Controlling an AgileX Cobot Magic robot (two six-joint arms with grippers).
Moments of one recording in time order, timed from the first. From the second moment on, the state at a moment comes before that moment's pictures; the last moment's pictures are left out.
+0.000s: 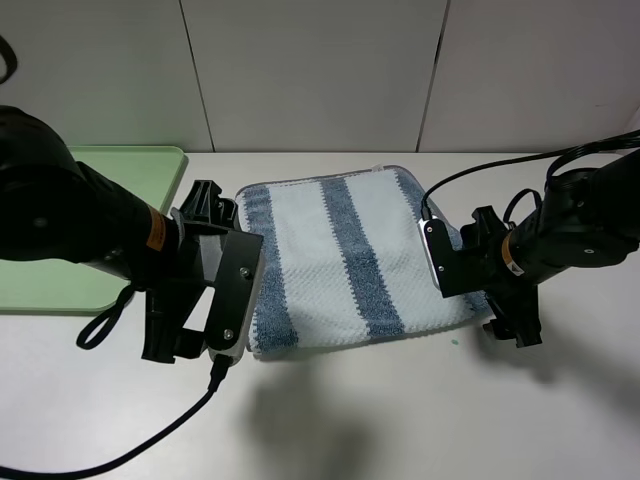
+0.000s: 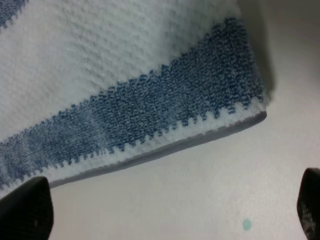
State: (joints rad) left arm -0.77 1.51 -0.69 0.23 0.24 0.86; right arm 0.40 1.81 -0.63 -0.83 0.24 -0.56
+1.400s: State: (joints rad) left arm -0.77 1.51 -0.69 0.23 0.23 0.86; right arm 0.39 1.84 -0.63 -0.80 0.26 -0.52
